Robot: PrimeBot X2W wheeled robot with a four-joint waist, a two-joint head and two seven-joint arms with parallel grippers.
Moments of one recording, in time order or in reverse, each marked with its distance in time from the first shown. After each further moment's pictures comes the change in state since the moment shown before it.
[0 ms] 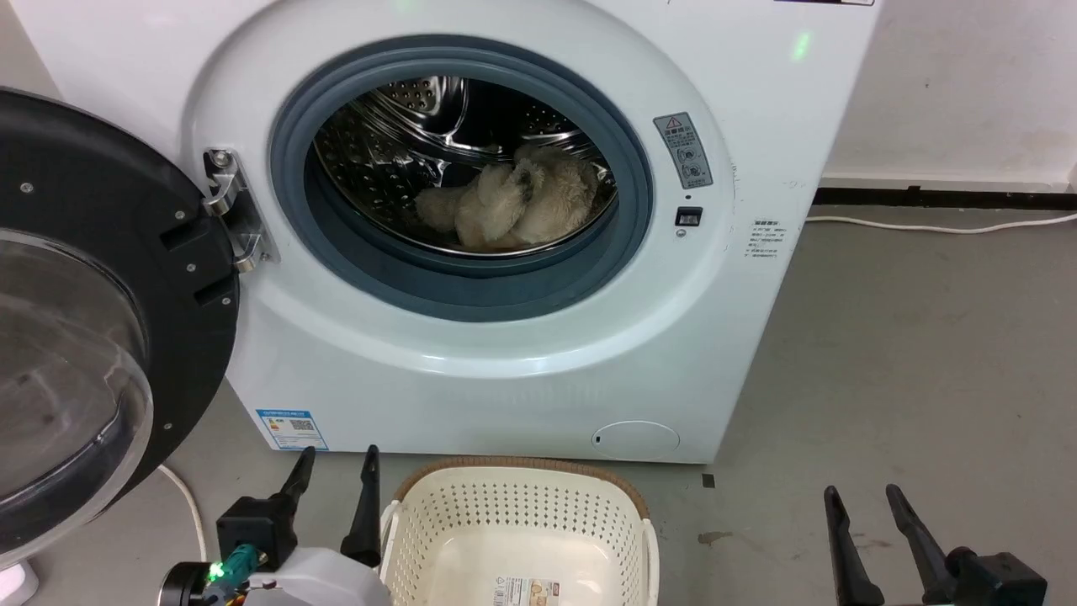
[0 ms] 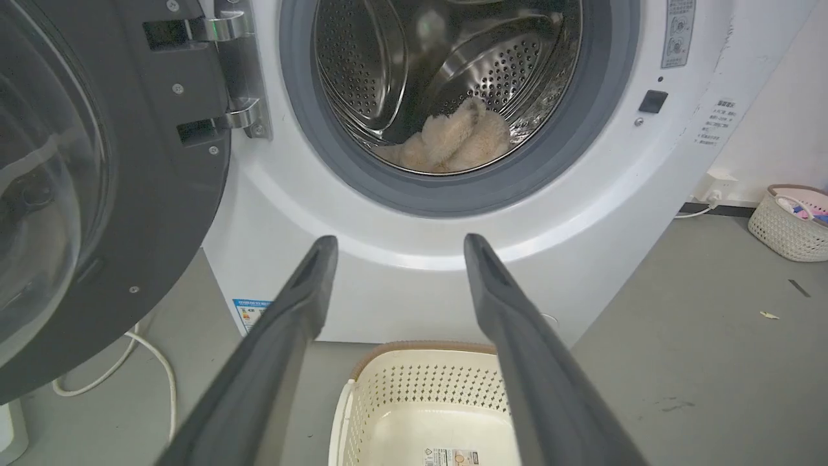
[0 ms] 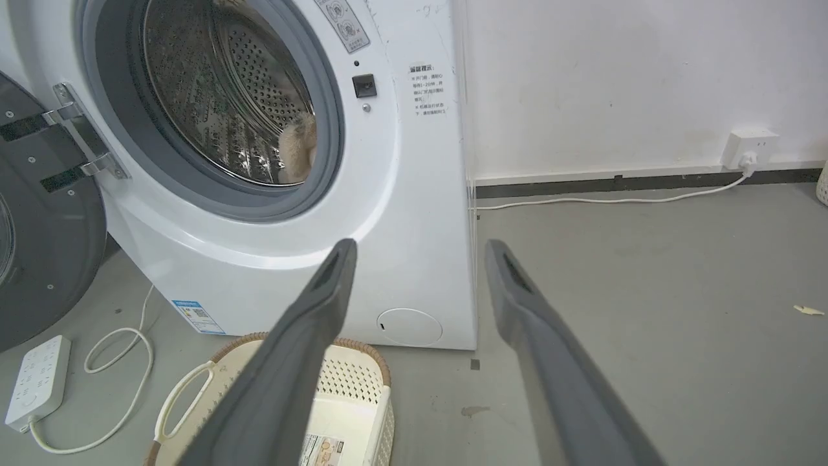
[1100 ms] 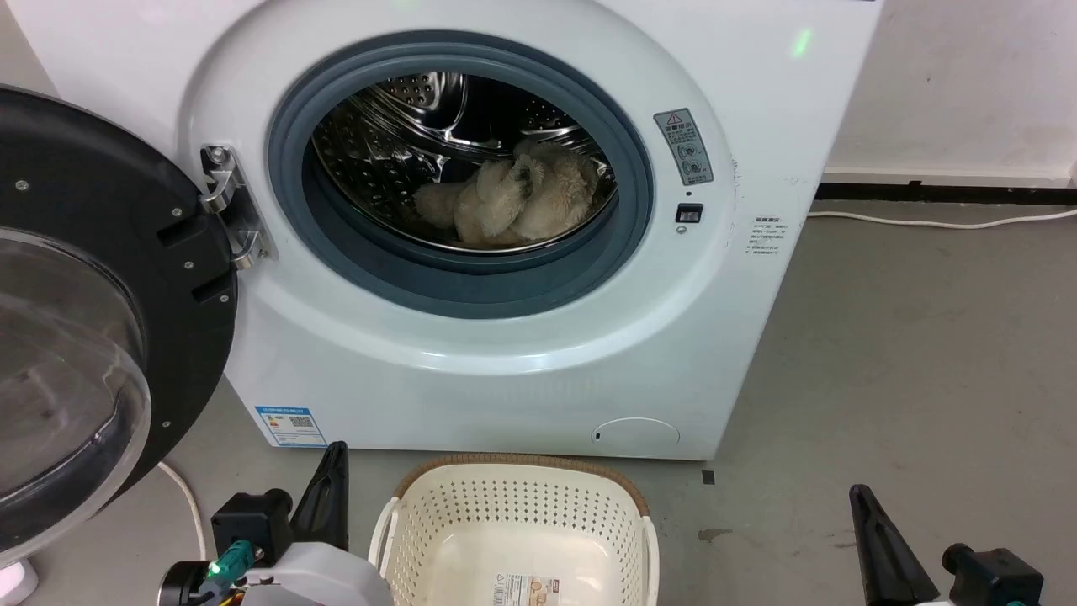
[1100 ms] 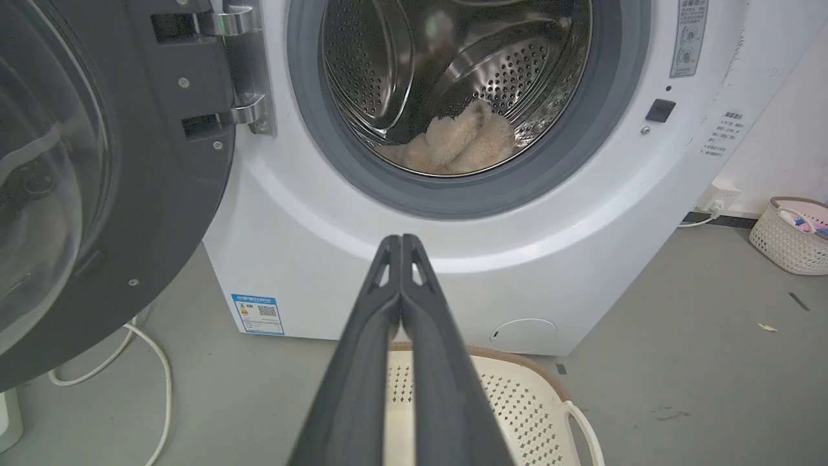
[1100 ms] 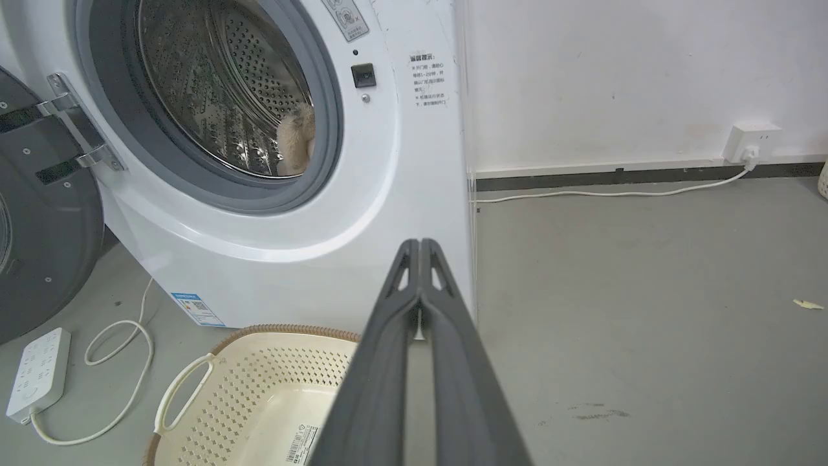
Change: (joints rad) left arm -0.001 -0.012 0.013 -0.012 -0.018 0.009 0.010; right arm -0.003 0.000 0.001 0.000 -0.002 0.000 0.018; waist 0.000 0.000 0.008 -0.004
